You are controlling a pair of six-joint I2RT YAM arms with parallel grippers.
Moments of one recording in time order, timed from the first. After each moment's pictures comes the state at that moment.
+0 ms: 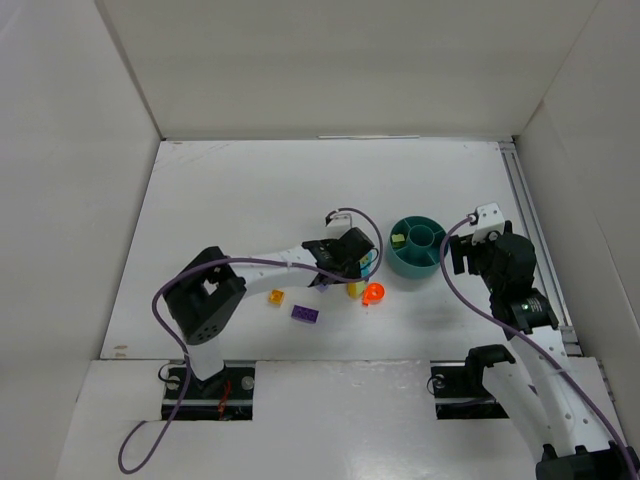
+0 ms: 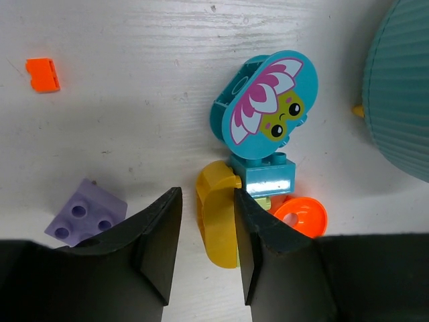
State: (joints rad) left arm -0.98 1.75 1.12 -0.38 -0.34 -0.93; right arm 0.13 0.61 0.57 -0.34 0.10 -0.25
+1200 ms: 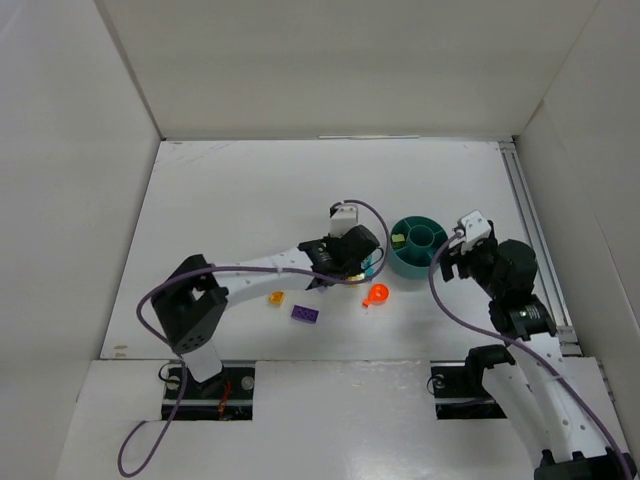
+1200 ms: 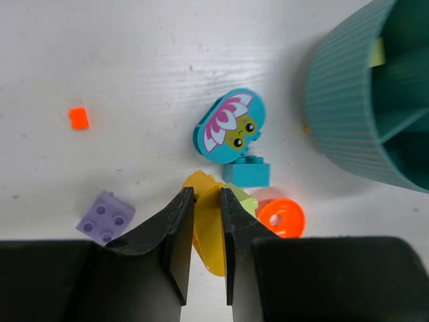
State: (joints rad) left arm -1.03 1.71 1.18 -0.42 -0.47 -0.88; right arm 0.13 0.56 0.52 -0.26 -0.17 -0.34
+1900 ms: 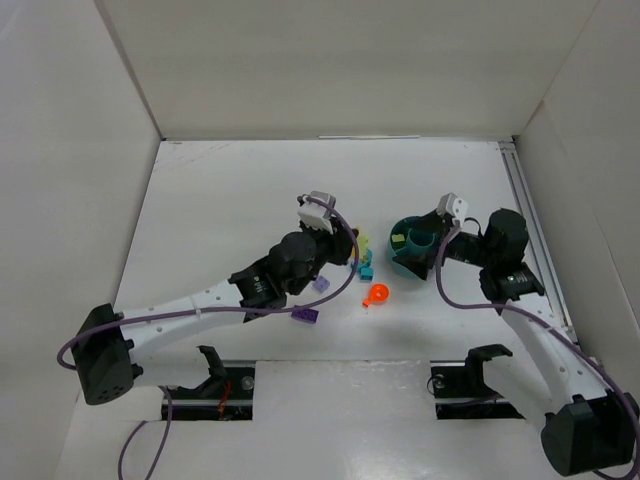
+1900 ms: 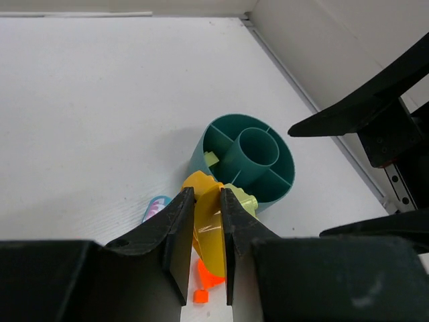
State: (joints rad) left arm -1.05 1.17 0.82 0.20 -0.42 -0.45; right arm 0.15 0.86 0.62 0.06 -0.98 -0.19
